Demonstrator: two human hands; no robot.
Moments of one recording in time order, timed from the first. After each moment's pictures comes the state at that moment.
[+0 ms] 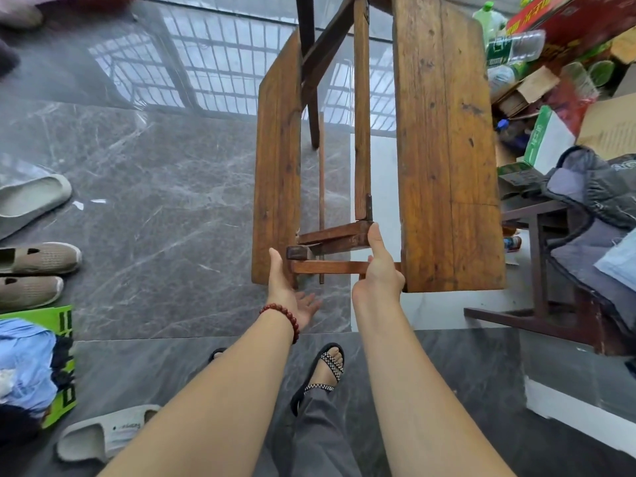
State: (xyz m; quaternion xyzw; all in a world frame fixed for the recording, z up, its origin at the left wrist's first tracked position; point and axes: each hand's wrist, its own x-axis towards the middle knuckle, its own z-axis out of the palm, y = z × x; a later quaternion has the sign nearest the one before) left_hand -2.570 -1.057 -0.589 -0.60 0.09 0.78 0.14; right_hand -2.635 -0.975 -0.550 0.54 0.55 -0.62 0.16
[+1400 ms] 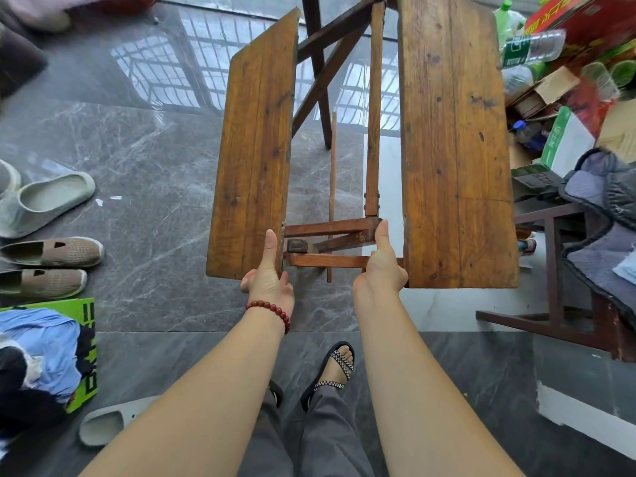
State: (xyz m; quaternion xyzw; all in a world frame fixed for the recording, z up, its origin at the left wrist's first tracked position) left_hand -2.559 -1.093 -0.580 -0.64 0.12 0.76 -0.06; right_hand -2.632 -1.001 -0.527 0.56 0.56 -0.59 0.16
